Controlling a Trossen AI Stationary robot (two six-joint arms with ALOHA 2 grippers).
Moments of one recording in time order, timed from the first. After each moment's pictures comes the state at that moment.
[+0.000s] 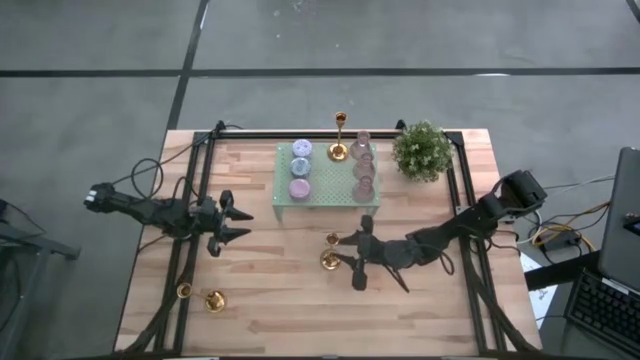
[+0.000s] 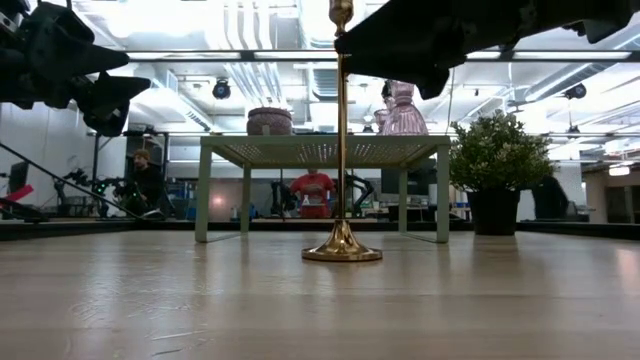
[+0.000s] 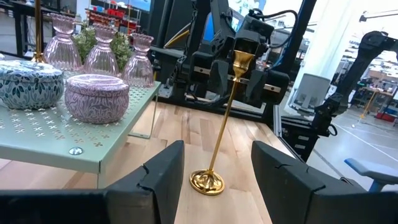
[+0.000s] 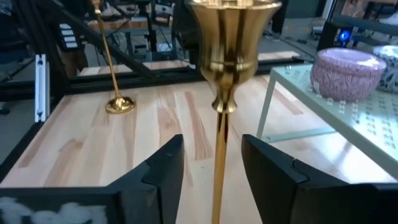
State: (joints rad) left arm -0.29 0.08 0.01 0.05 -0.24 -0.24; right arm 0.42 1.64 0.75 0.65 0.58 0.20
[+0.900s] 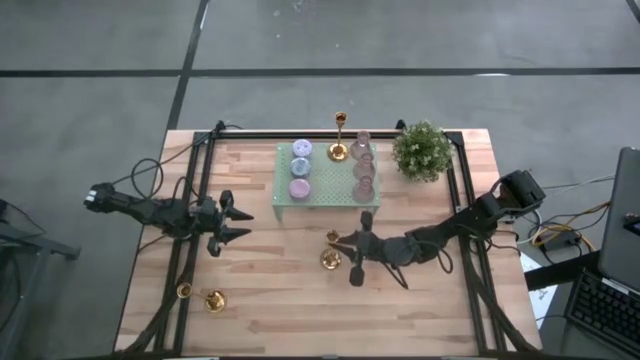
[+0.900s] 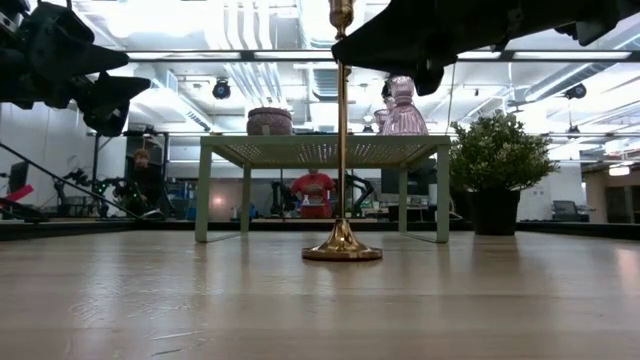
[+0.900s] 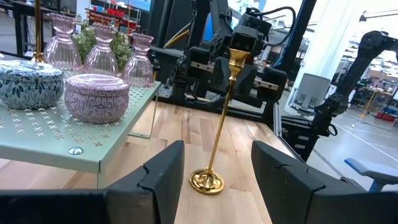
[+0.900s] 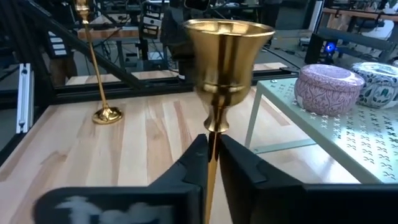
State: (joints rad) left arm -0.29 0.08 0.01 0.05 -0.24 -0.24; right arm 0.40 1.64 0.75 0.70 0.60 0.16
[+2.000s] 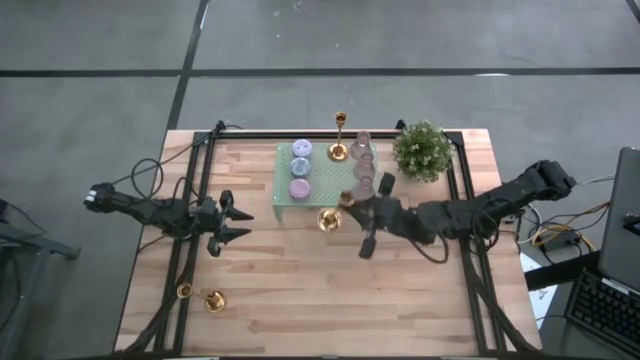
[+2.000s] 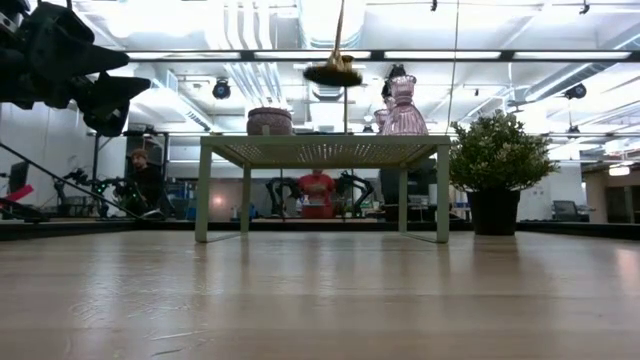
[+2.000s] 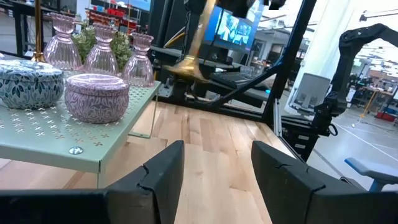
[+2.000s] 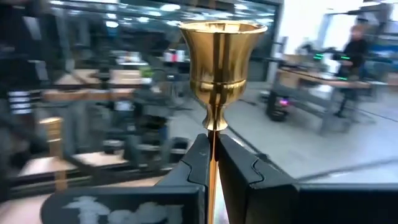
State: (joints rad) left arm -0.29 0.09 0.01 0.05 -0.24 -0.24; right arm 0.33 1.35 1.03 0.37 0.69 -0.06
